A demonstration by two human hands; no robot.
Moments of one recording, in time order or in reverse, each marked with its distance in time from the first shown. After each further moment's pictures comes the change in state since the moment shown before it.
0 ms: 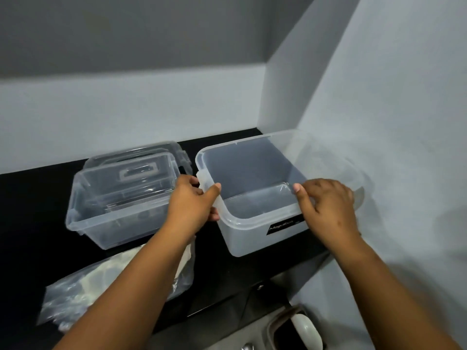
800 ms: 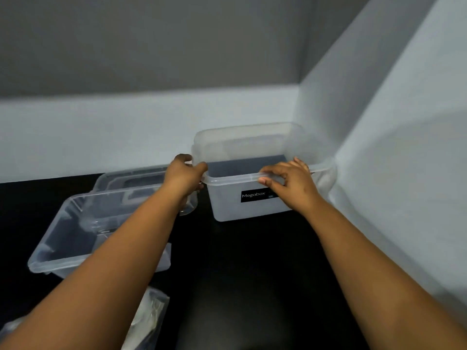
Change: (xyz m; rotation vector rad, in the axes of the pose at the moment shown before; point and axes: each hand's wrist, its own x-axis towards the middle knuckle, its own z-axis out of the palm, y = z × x) left_hand 0.181 0.047 0.037 0.056 0.257 -0.070; right_hand 0.216 0.018 0.127 0.436 -0.195 -0.381
